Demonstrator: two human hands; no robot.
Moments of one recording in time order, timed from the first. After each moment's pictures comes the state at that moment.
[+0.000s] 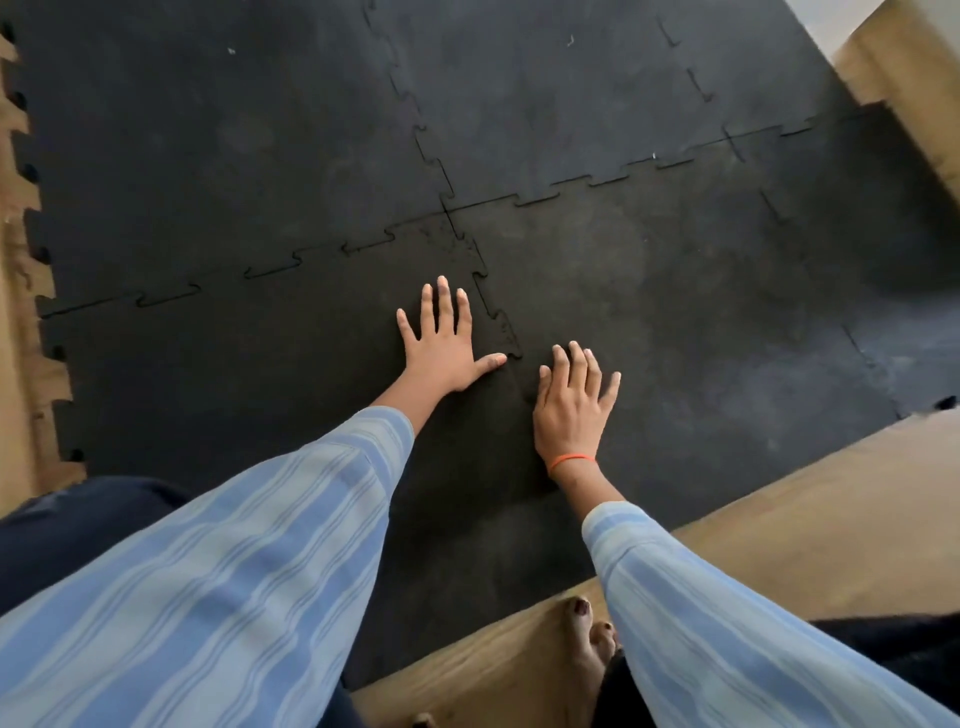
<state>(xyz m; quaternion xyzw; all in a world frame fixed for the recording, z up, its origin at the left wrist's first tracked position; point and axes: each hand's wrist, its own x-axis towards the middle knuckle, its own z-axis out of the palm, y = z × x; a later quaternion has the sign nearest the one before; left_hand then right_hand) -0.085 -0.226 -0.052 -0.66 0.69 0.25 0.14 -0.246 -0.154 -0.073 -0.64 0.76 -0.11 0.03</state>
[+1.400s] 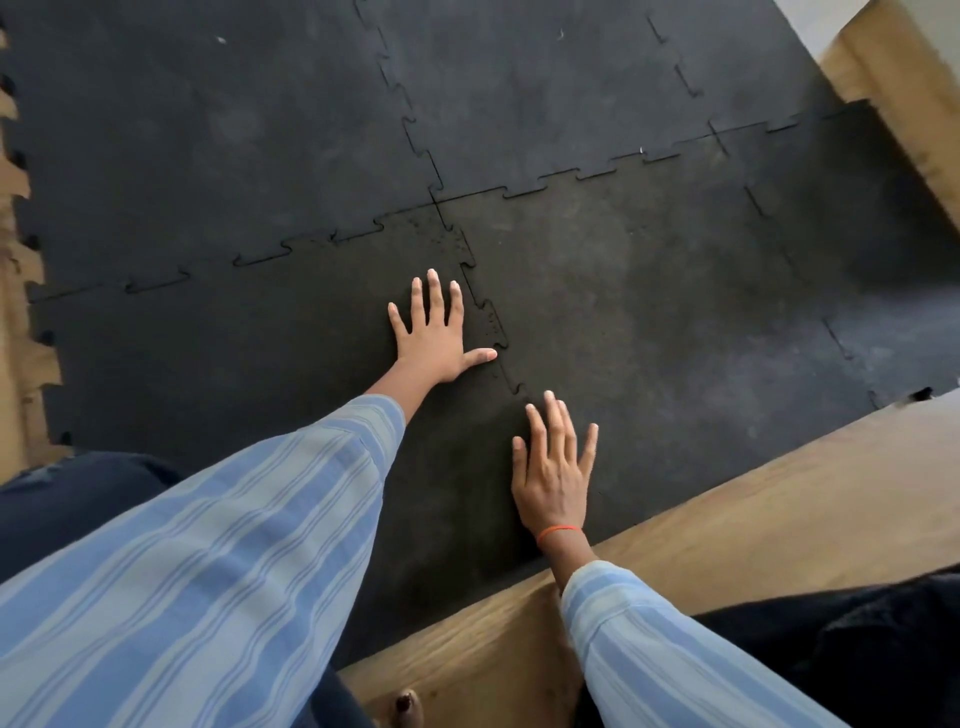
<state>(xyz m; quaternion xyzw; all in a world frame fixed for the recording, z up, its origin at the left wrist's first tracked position) -0.088 -0.221 -0.051 -0.66 0.69 0.27 0.12 -0.254 -0.066 -0.074 -0.68 0.72 -0.06 0.09</state>
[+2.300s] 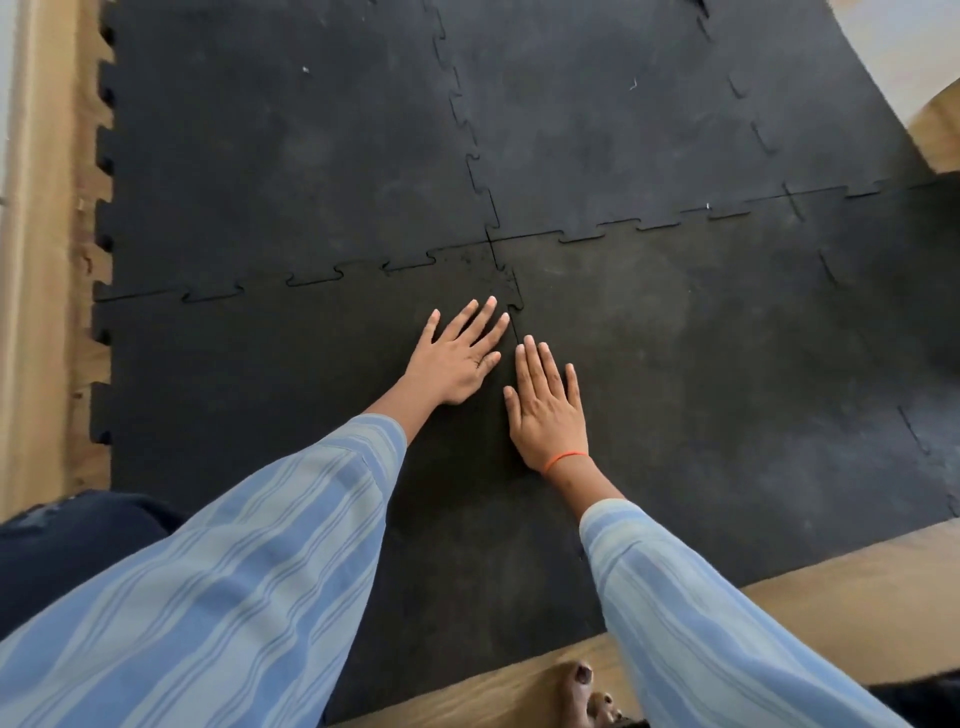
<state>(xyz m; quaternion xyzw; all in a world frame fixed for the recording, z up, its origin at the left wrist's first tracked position) -0.046 -0.244 -0.065 -0.60 0.76 0.22 0.07 -0.214 -0.199 -0.074 -0.79 0.60 0.05 0.14</state>
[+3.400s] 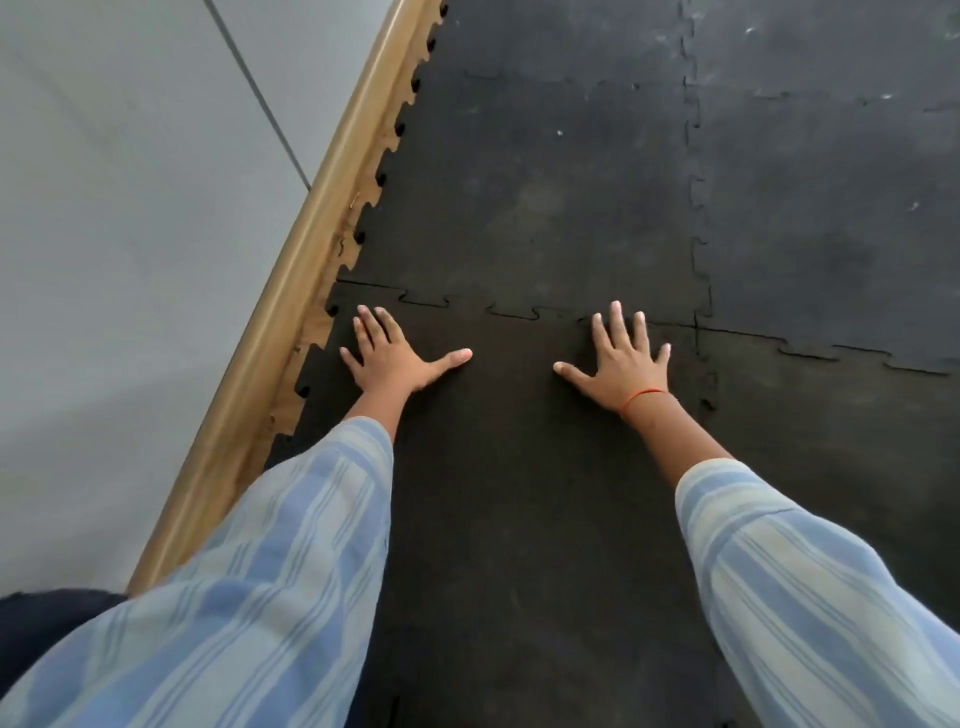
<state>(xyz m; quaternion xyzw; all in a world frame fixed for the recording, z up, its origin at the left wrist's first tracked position) 0.159 -0.178 -0.038 -0.92 0.27 0.27 0.01 -0.064 -0.311 -0.043 -0.85 0.48 0.14 0.16</state>
